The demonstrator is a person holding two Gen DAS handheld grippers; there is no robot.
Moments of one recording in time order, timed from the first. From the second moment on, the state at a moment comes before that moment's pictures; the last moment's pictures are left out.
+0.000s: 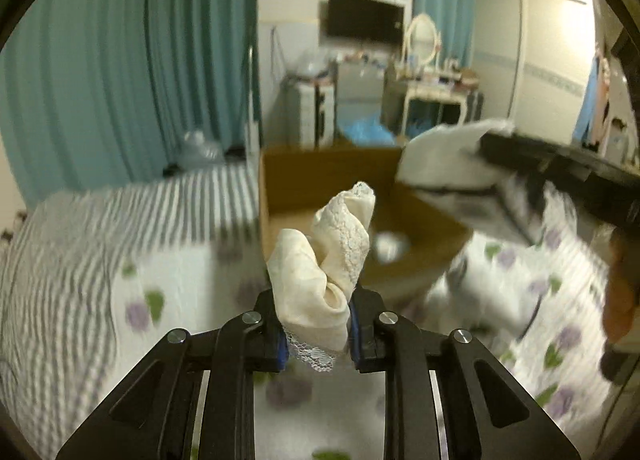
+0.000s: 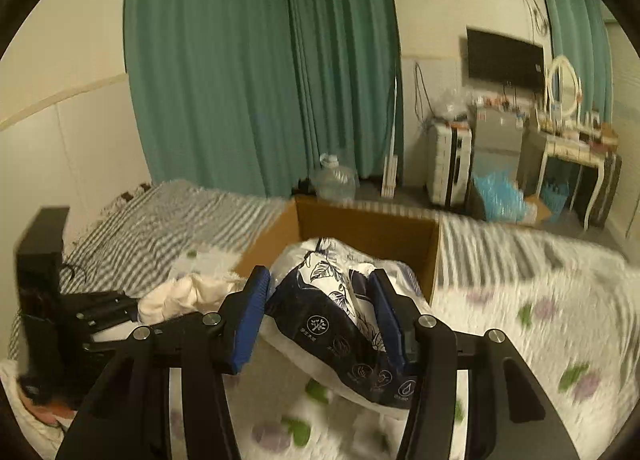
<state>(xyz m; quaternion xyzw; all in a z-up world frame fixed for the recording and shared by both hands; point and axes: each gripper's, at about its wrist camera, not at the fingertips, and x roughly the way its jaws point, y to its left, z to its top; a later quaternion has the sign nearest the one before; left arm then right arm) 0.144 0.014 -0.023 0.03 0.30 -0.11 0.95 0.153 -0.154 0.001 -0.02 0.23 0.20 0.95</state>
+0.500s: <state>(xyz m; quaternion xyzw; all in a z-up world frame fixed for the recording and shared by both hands) 0.254 -0.003 -0.053 0.03 0.31 -0.09 0.95 0.267 -0.152 -0.030 0.00 0.25 0.19 0.95</state>
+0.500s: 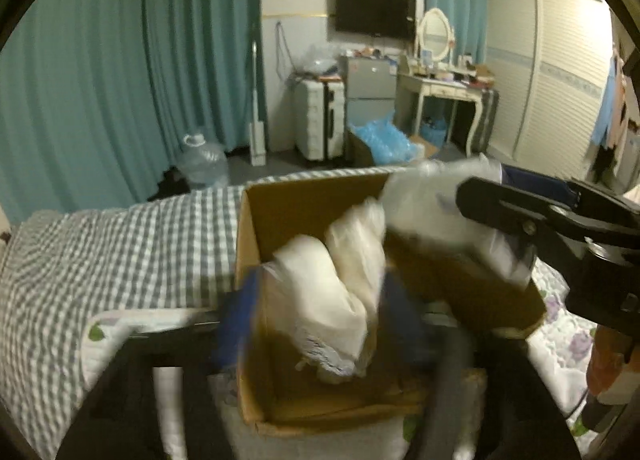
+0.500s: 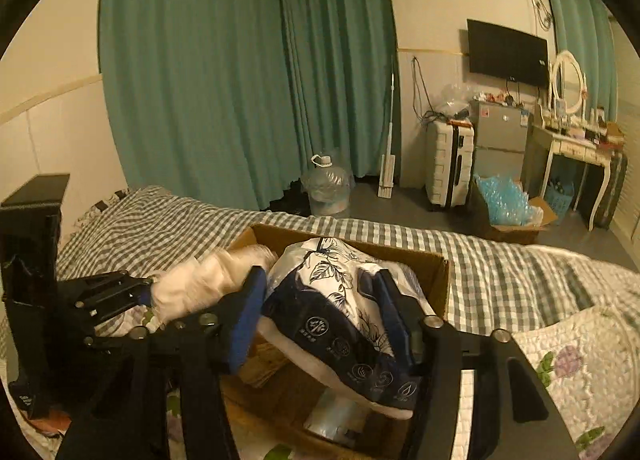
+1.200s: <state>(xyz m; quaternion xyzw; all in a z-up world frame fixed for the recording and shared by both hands) 0.094 -0.009 0.033 0.07 0.24 -0.05 0.97 0.104 -0.192 0.074 -0.08 0.21 0.08 0.97</state>
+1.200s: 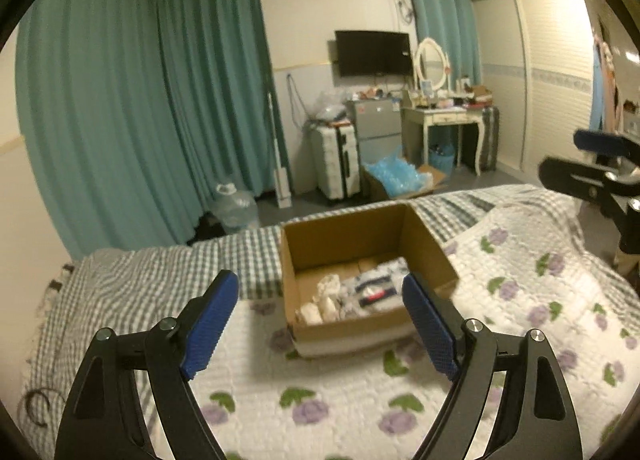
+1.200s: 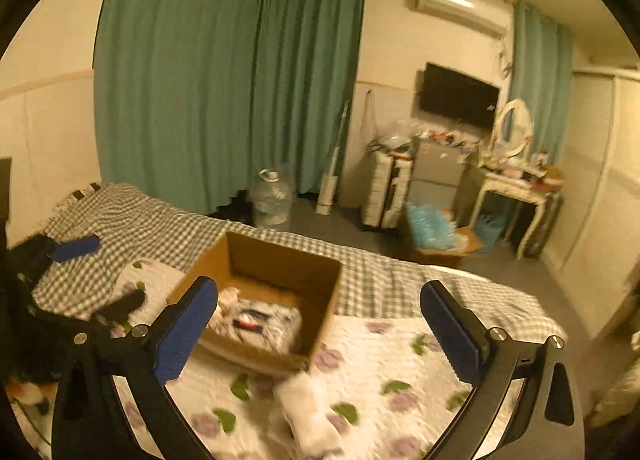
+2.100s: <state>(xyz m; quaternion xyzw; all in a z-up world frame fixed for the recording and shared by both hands) 0.074 0.018 -0.139 0.06 0.36 -0.04 0.93 0.099 -0.171 -0.189 0.04 0.45 0.07 0.89</state>
